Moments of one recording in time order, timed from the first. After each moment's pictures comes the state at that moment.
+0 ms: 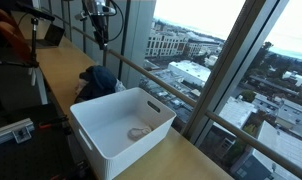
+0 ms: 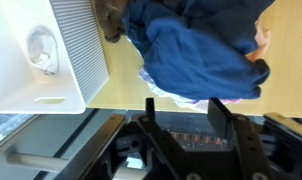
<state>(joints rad) 0.48 0.42 0.15 -1.54 -0.37 1.92 0.74</state>
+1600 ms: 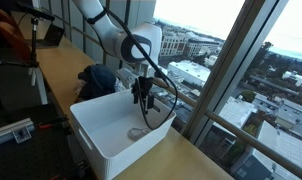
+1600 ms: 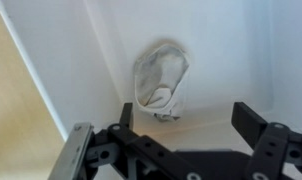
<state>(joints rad) -0.02 0.42 -0.04 -1.96 -0.15 2.41 0.17</state>
